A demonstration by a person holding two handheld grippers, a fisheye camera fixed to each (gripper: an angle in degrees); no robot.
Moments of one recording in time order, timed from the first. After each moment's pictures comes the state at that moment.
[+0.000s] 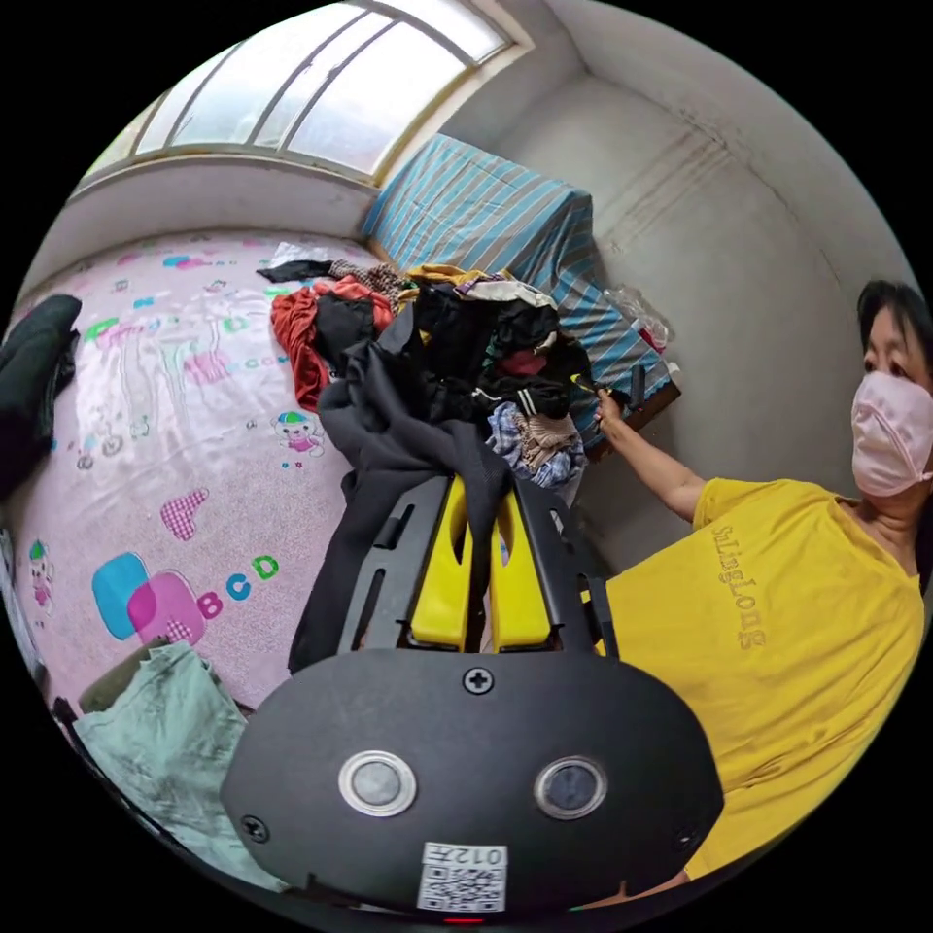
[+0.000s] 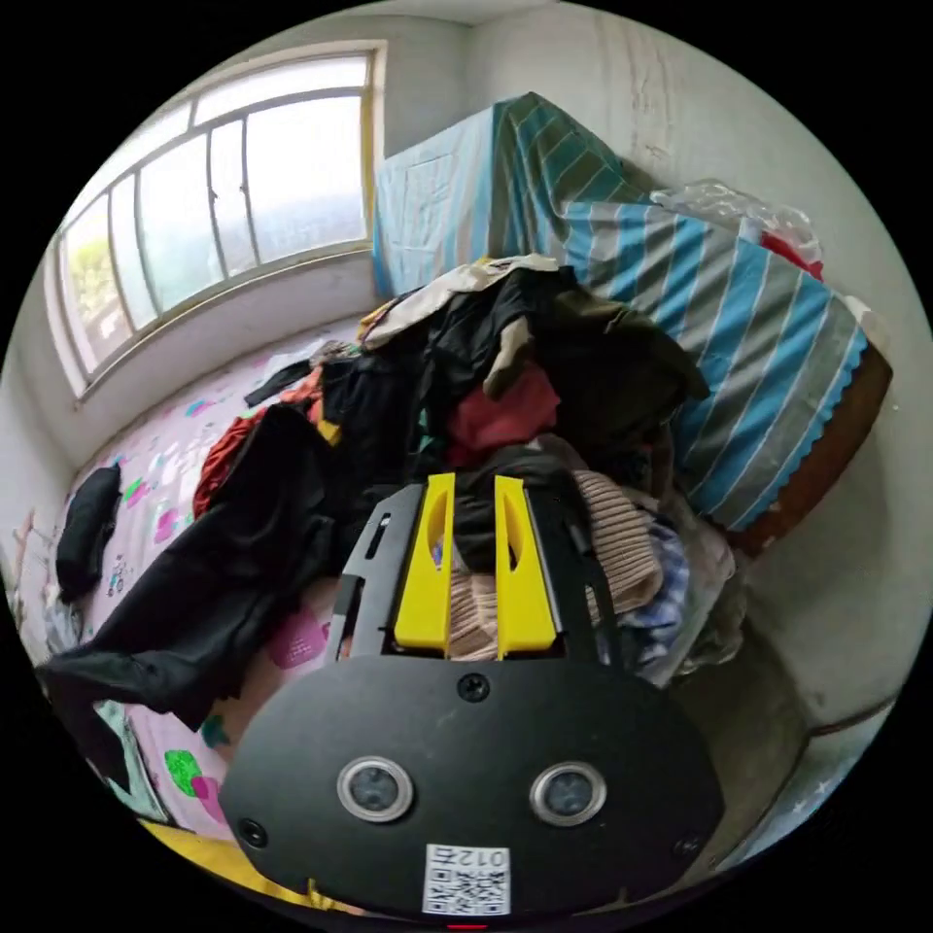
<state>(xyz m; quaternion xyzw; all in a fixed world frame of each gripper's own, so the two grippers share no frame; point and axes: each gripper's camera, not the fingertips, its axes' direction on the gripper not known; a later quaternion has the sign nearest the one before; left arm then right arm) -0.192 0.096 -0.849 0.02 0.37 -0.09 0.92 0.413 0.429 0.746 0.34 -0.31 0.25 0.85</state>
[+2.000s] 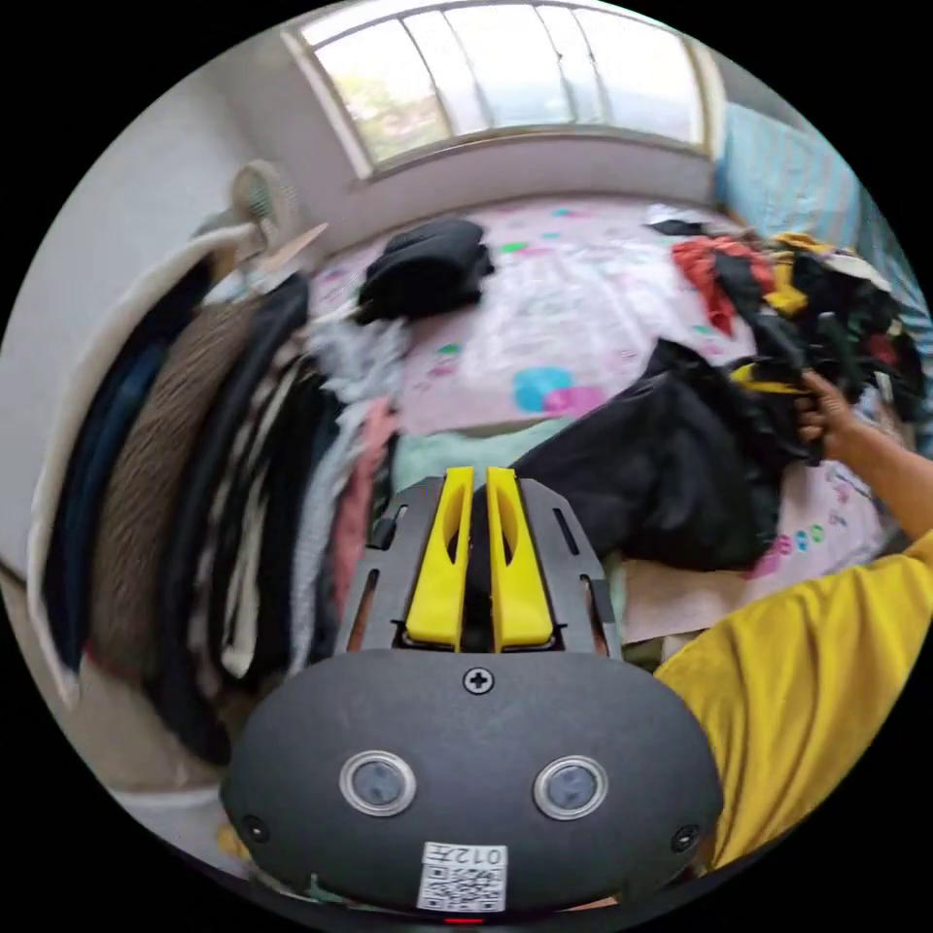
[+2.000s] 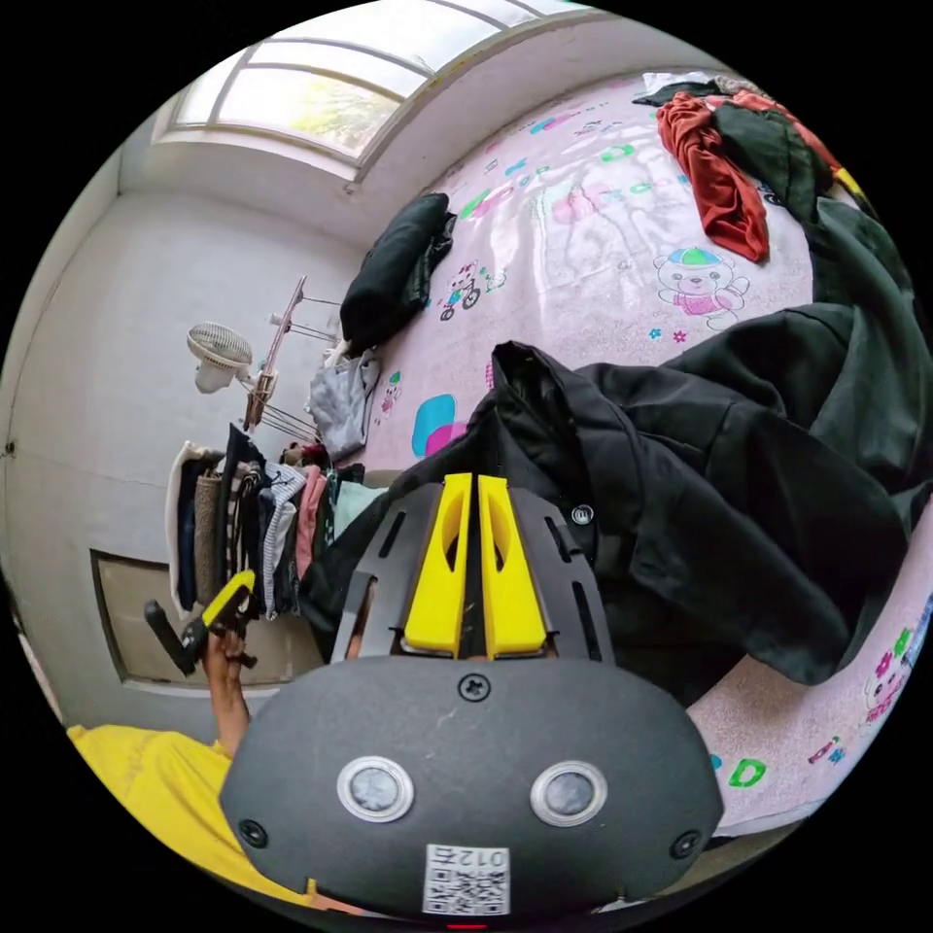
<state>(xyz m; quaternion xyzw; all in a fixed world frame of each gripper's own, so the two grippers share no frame) -0.284 0.285 -1.008 -0.14 -0.16 -0.22 0.95 -0.154 0.310 0.671 0.15 -0.68 -0.14 0.71</state>
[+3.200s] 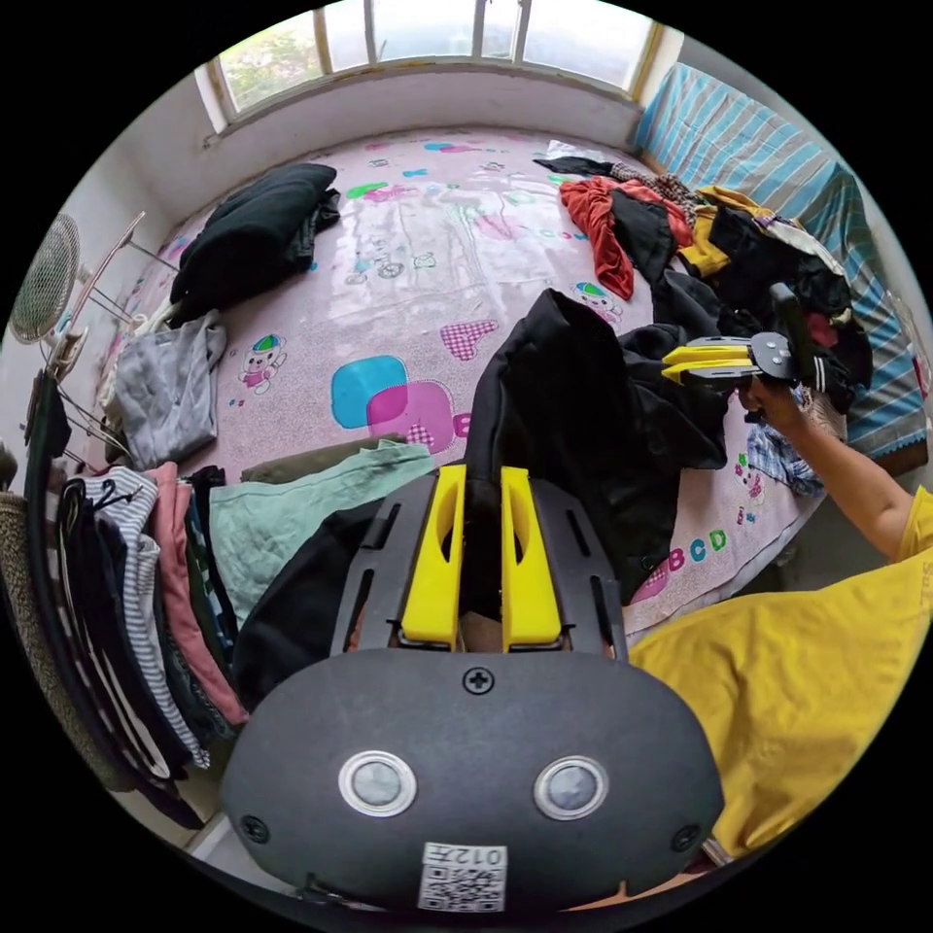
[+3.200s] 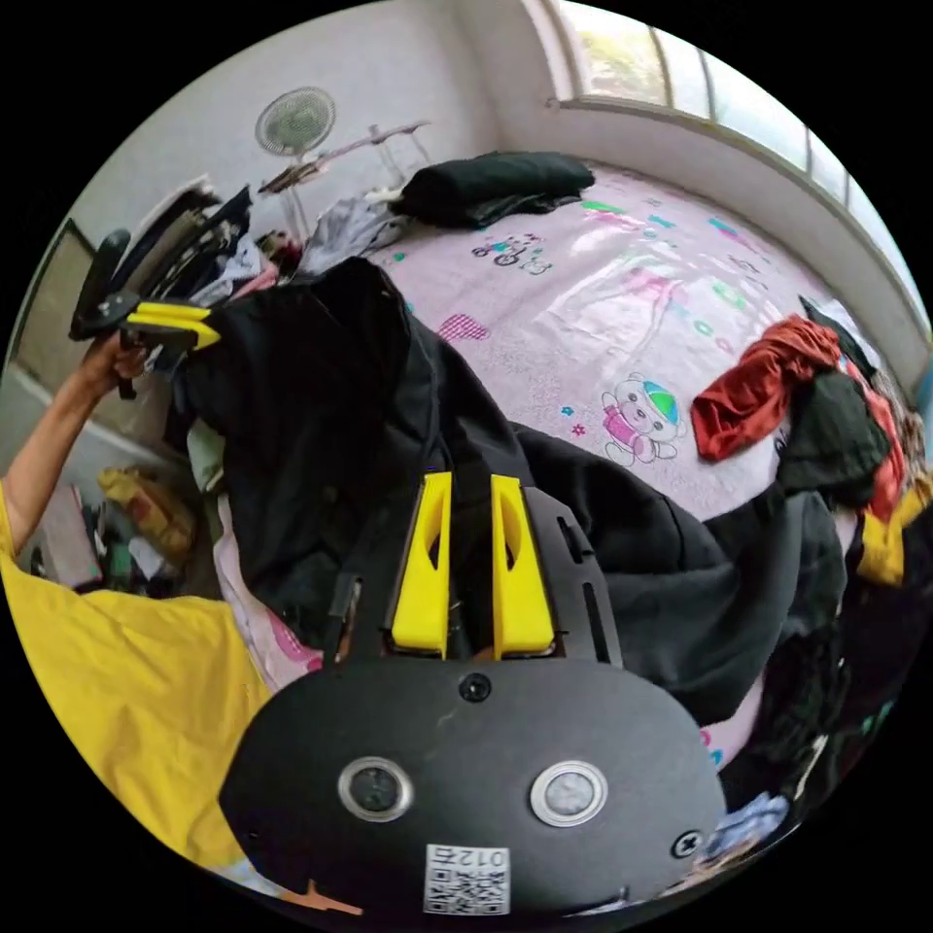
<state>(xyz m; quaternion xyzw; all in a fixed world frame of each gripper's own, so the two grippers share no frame) -0.288 0.190 -0.826 -0.21 0.02 -0.21 0.95 -0.284 0.154 0.798 0.33 -0.41 -0.46 0.72</state>
